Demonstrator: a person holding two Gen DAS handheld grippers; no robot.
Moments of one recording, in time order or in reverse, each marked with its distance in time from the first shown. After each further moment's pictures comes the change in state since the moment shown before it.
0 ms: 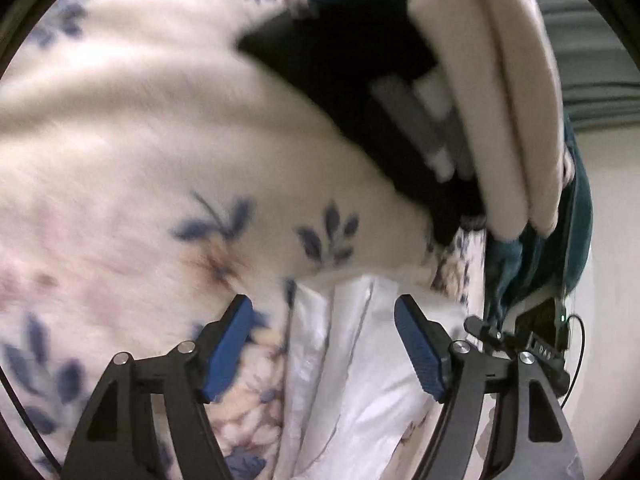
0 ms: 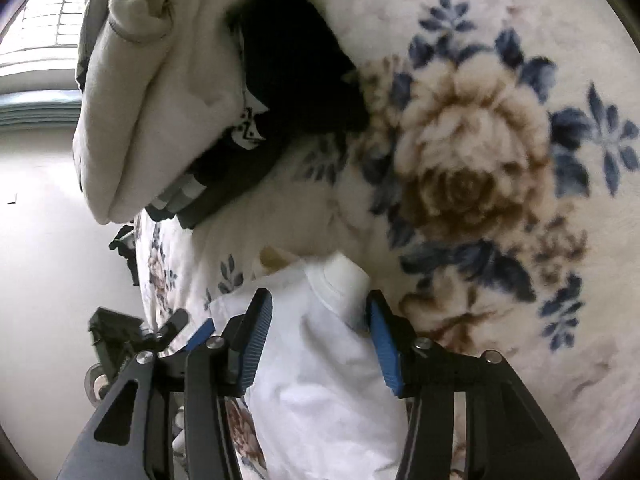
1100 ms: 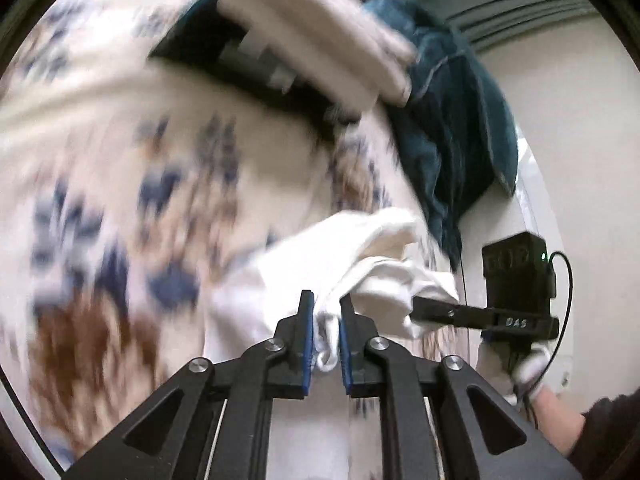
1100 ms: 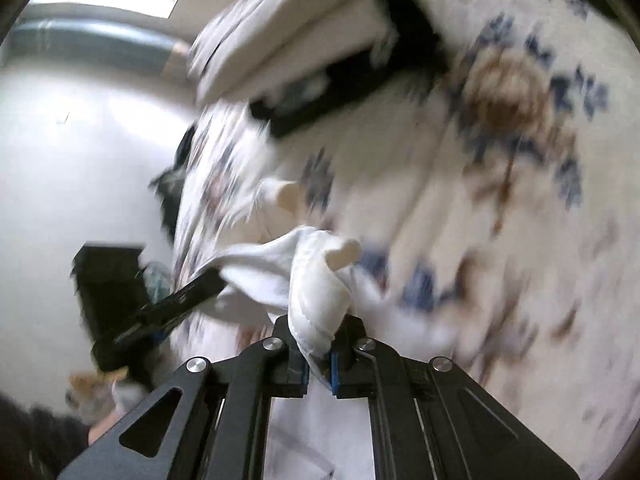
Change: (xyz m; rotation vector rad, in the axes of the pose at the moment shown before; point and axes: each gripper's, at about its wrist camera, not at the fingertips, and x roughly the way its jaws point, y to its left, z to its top) left arm -0.098 -0.050 -0.141 0.274 0.065 -0.114; right arm -0.042 0.051 -0.150 -0.267 0.045 0.123
